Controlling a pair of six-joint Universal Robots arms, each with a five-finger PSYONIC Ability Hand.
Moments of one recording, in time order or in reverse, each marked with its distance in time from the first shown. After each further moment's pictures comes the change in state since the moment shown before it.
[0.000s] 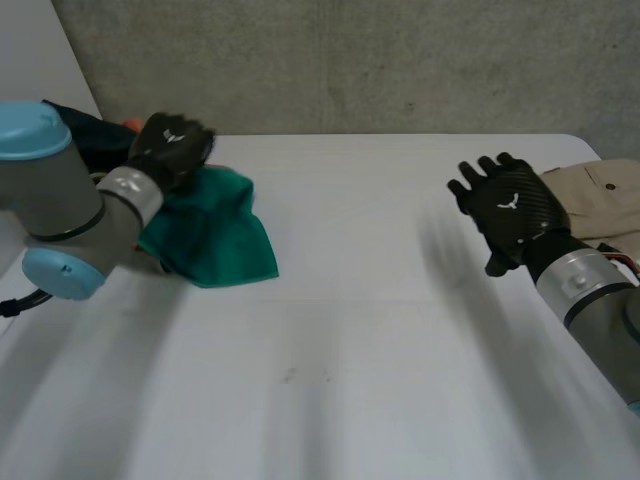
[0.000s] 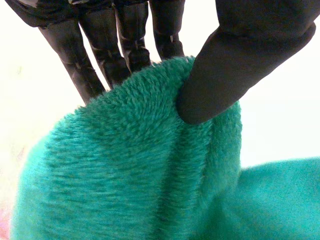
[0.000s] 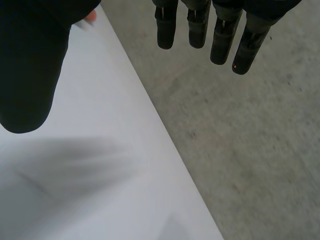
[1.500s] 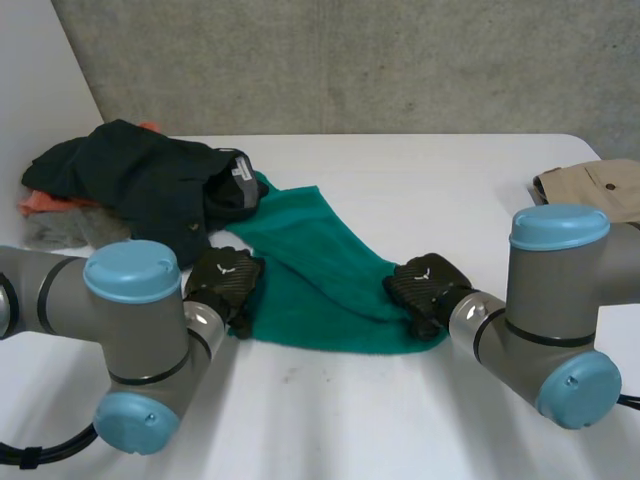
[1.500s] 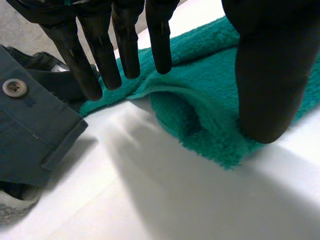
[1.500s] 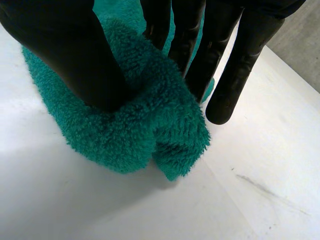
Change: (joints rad) left arm -0.248 0.003 -0.421 0.088 -0.347 -0.146; right arm 0.252 0.354 -0.326 0.438 0.139 0.178; left_hand -0.687 -0.750 -0.744 -0.751 -0.704; right_hand 0.673 0.953 0.970 0.955 0.907
